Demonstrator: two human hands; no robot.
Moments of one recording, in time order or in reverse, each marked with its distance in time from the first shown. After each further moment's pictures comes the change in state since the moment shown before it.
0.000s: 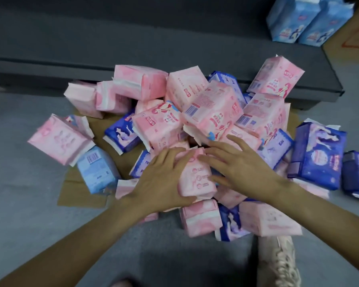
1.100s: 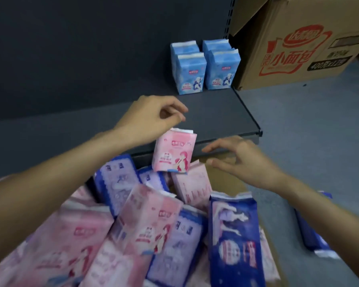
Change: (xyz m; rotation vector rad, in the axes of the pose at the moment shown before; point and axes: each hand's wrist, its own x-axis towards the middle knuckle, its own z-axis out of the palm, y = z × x) left_hand 0.384 0.124 -0.083 -0.412 0.039 0.066; right_hand -0.097 0.285 -0.024 0.718 0.134 0.665
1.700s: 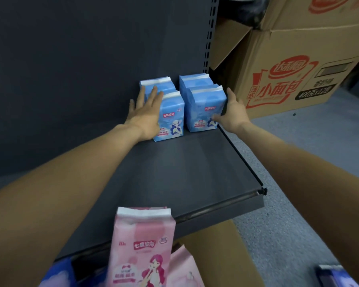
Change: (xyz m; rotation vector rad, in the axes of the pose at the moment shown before) left_hand 0.236 -0.090 0.049 0.610 -0.044 -0.106; right_hand 0.229 0.166 -0.072 0.063 0.433 0.518
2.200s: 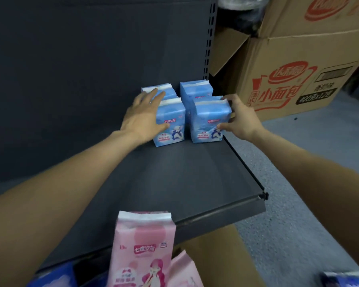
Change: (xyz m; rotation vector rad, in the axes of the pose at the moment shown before) left_hand -0.014 0.003 -0.017 -0.090 0.148 0.024; right_hand -0.011 0.015 -0.021 -0.038 -0.025 -0.214
